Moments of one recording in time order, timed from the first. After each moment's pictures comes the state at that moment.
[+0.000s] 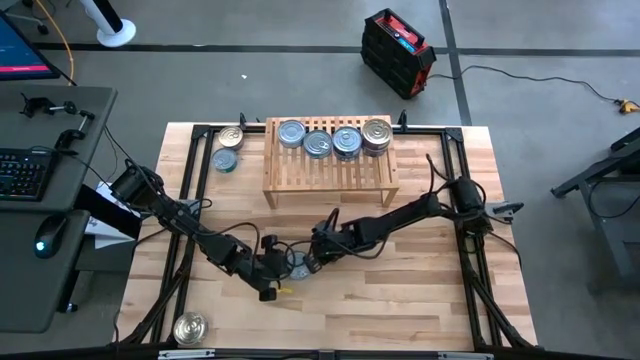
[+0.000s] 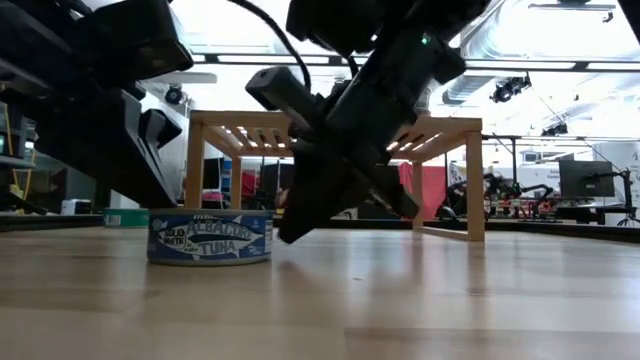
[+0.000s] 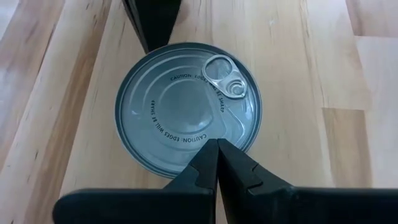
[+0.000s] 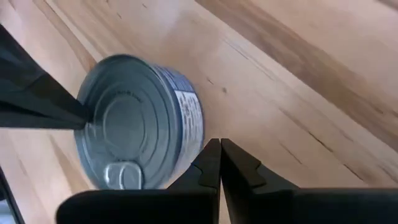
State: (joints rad) left arm -0.57 1.64 0.74 -0.06 -0.38 -0.50; right arm 0.22 2.08 1.33 -0.20 0.04 1.12
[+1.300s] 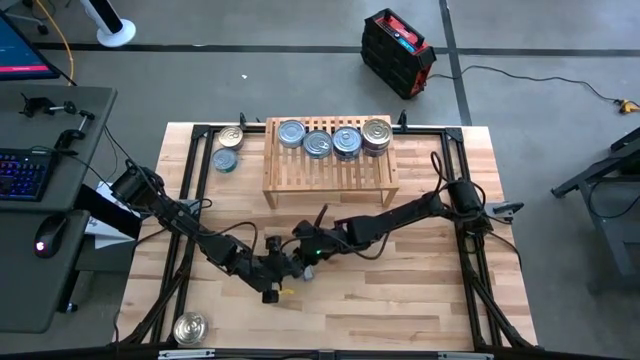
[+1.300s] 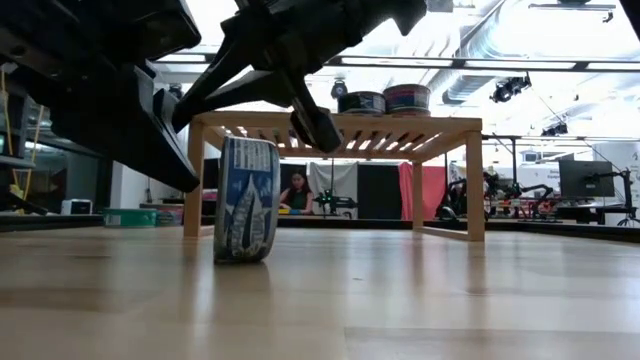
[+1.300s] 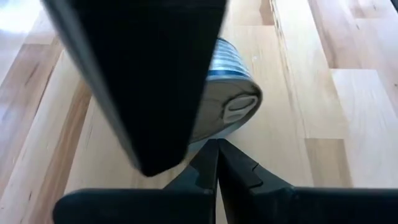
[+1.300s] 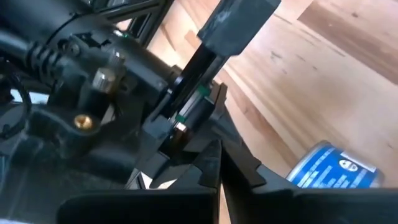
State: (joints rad) left arm -0.57 1.64 0.74 0.06 -0.41 -0.42; right arm 0.23 2.08 1.52 -0.07 -0.01 1.07
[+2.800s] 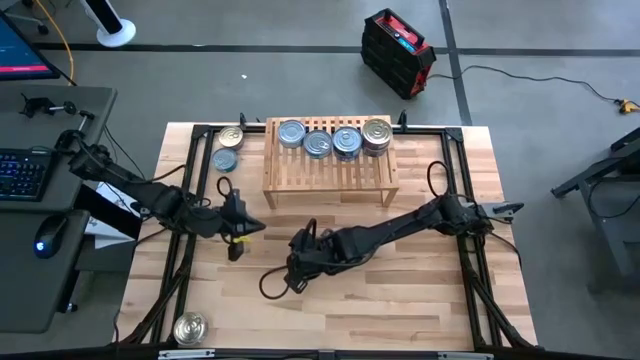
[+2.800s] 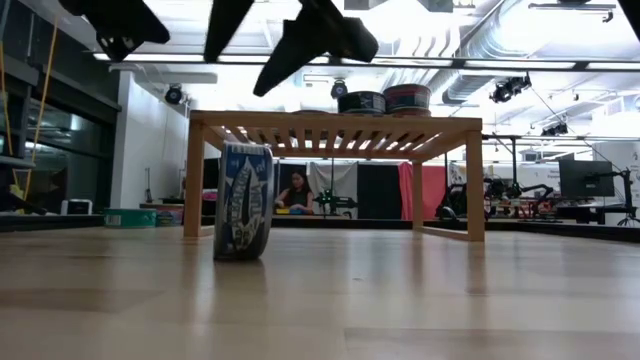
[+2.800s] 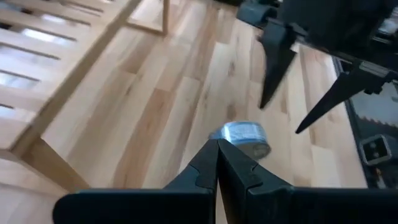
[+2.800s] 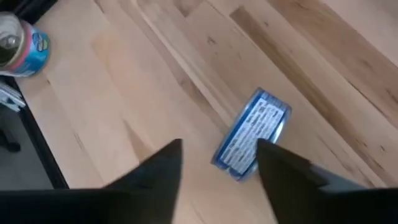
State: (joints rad) left arm -0.46 0.90 0.74 -0.49 -0.46 -0.54; right arm 0.34 2.24 2.12 -0.95 0.25 0.97
